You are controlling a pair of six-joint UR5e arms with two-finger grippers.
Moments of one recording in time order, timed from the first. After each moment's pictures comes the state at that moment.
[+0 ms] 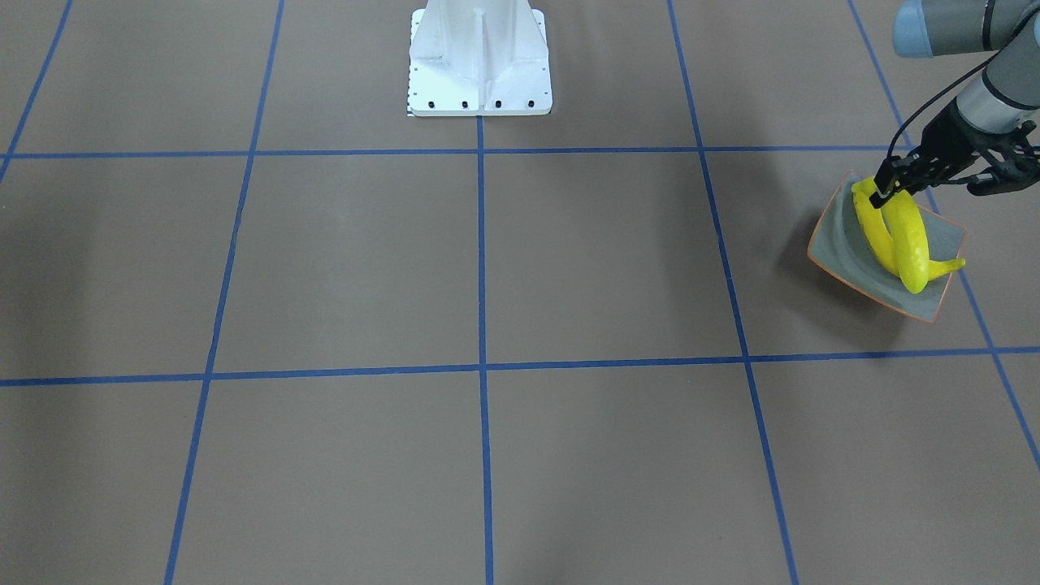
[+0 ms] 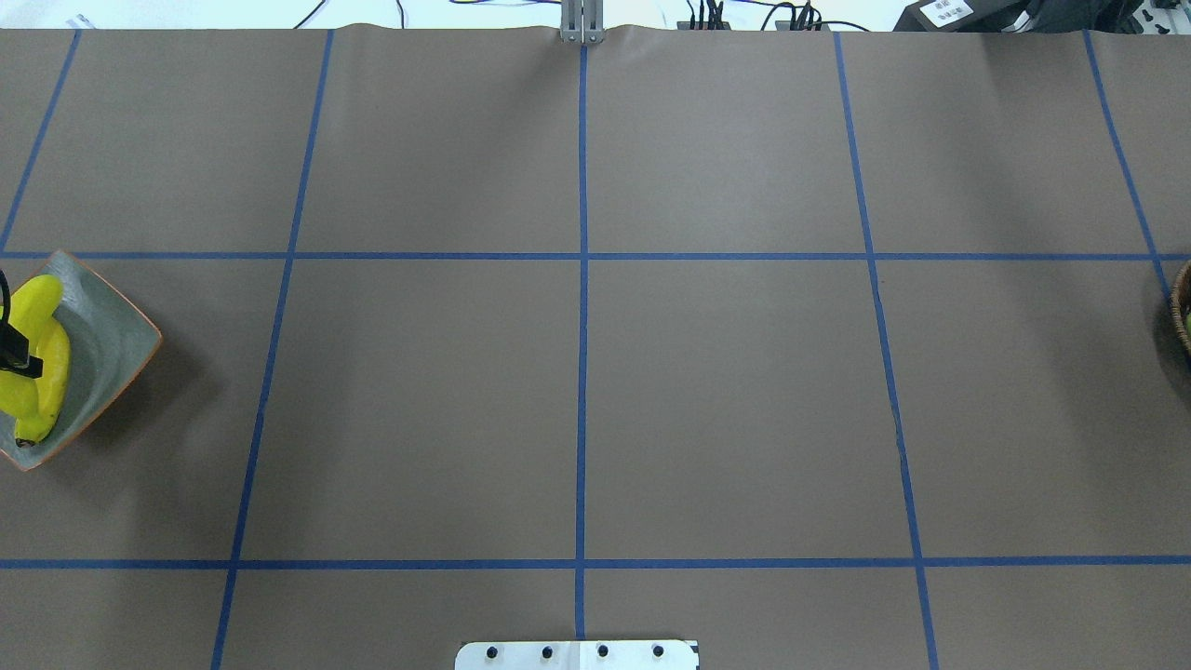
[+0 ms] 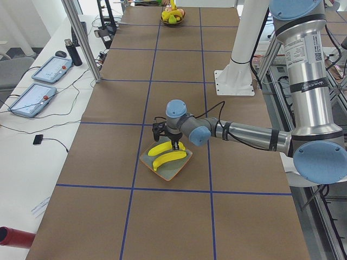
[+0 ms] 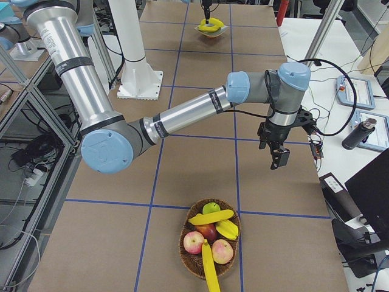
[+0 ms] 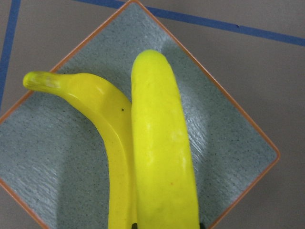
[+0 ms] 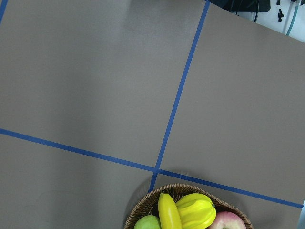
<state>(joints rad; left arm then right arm) -1.05 -1.35 -1.88 -2.07 -2.25 -0.93 1.60 -1.14 1.60 -2.00 2.17 -0.28</state>
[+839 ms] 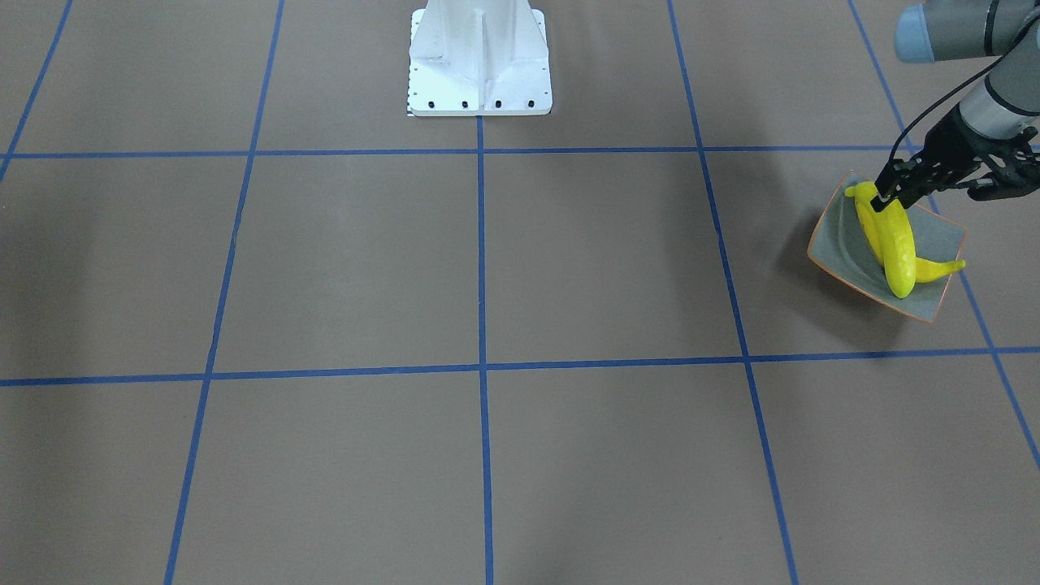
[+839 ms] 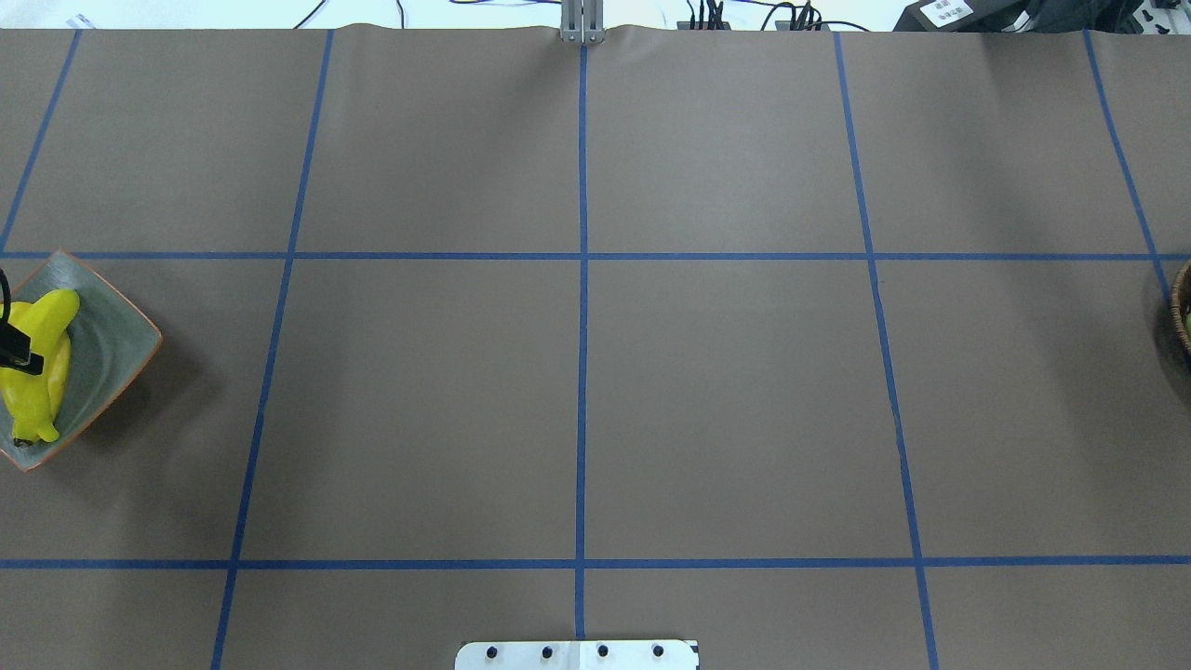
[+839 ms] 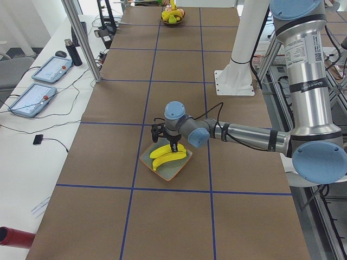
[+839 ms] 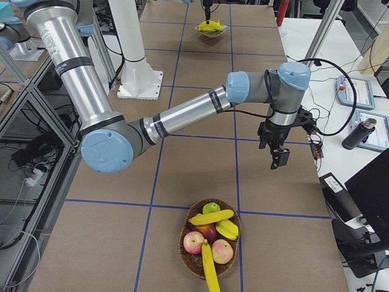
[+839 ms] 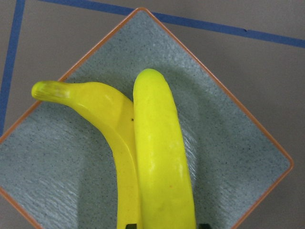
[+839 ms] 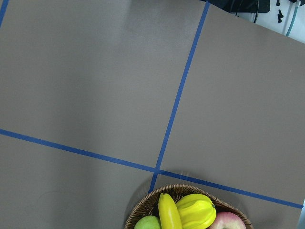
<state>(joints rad) -1.06 -1.35 -1.86 -2.07 -2.25 -0.88 1.60 -1.14 1.60 -2.00 2.17 -0.28</state>
